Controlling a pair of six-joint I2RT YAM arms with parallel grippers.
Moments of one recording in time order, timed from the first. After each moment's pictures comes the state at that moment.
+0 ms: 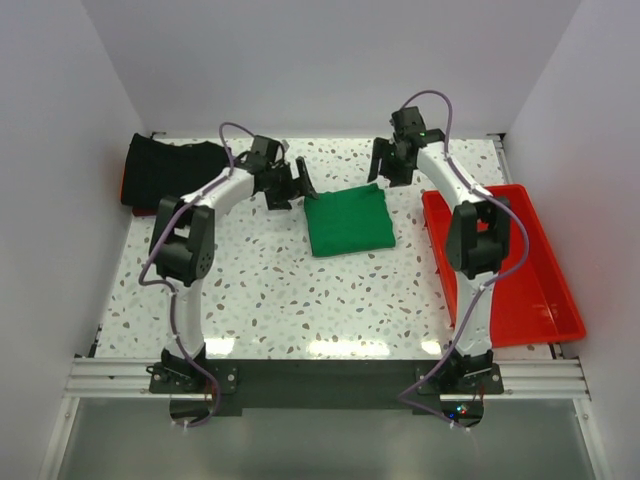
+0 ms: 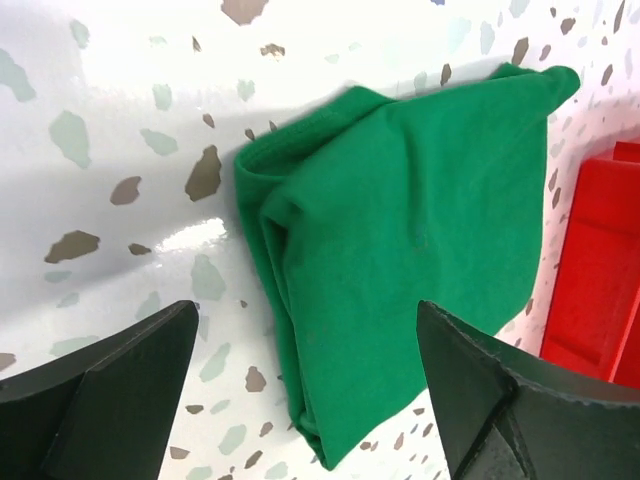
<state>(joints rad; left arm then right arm) -0.32 2.09 1.61 -0.43 0.34 -0.60 0.25 2.15 1.96 -0.81 -0.07 0.39</state>
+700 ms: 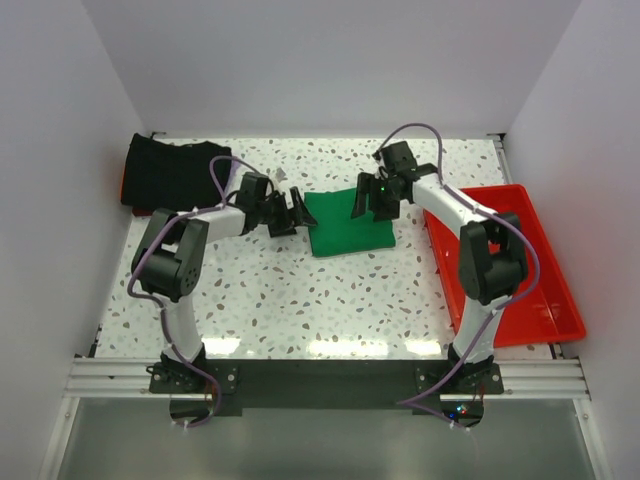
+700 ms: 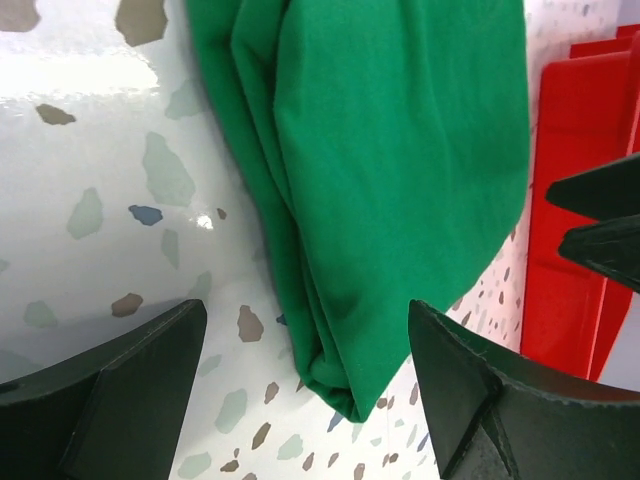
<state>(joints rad) -0.32 1.93 1.10 0.03 0.49 -0.63 0.34 1.90 1.49 -0.62 -0.22 0.40</state>
